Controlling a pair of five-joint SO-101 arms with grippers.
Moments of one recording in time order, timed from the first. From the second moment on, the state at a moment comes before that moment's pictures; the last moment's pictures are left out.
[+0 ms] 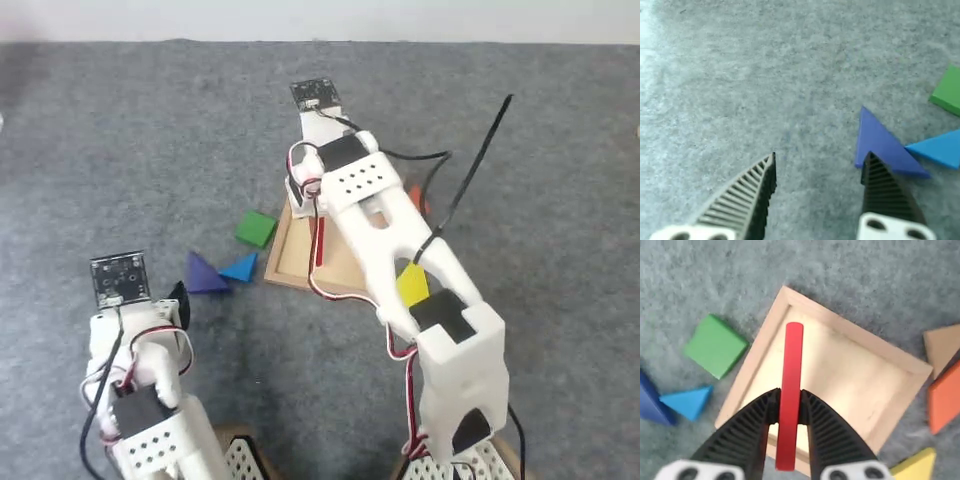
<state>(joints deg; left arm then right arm) -31.1 -103.1 97.7 61.4 -8.3 -32.9 25.5 -19.0 73.8 -17.6</state>
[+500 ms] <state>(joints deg) -30.6 -103.1 97.7 62.1 -8.3 -37.5 32.0 -19.1 70.5 -32.1</state>
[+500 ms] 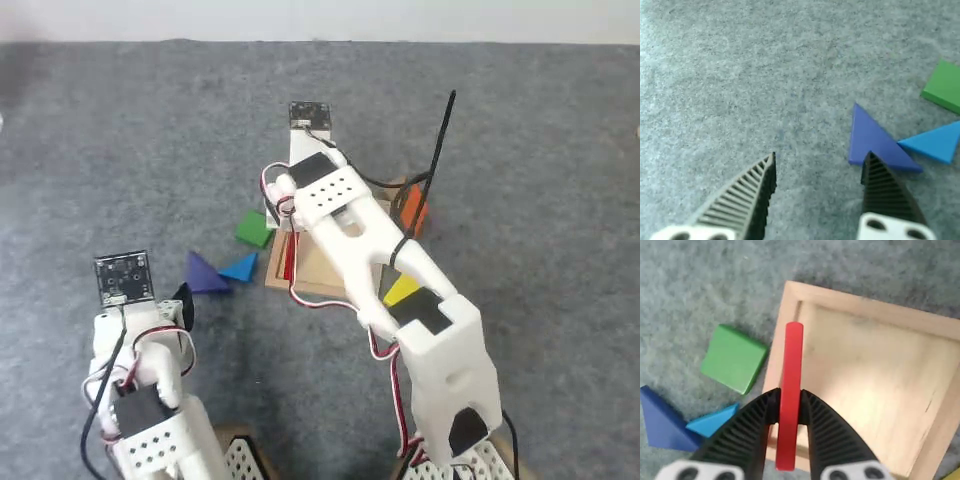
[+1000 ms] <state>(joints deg) -30.6 -103.1 97.7 62.2 -8.3 -33.4 35.3 -19.3 73.8 -26.1</state>
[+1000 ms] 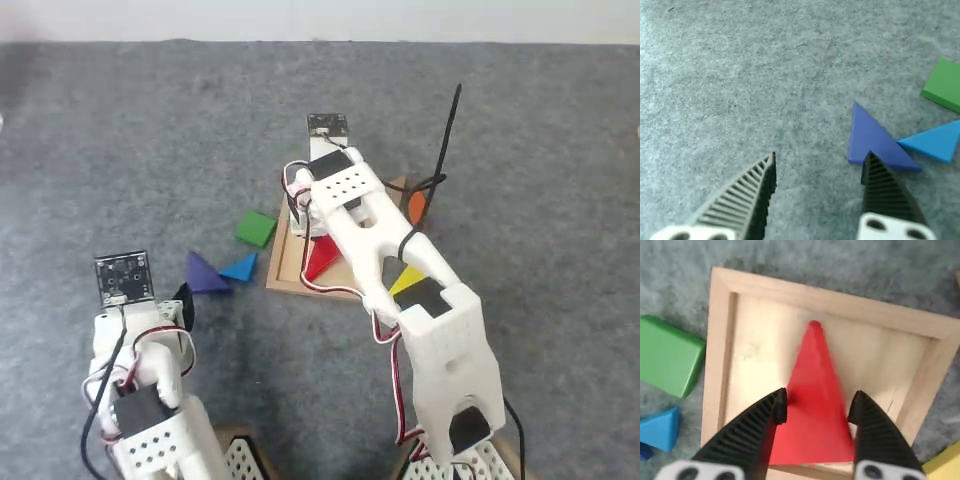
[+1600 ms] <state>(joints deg) -30.6 -103.1 97.7 62.2 -8.3 -32.0 37.9 -20.8 76.0 -23.3</state>
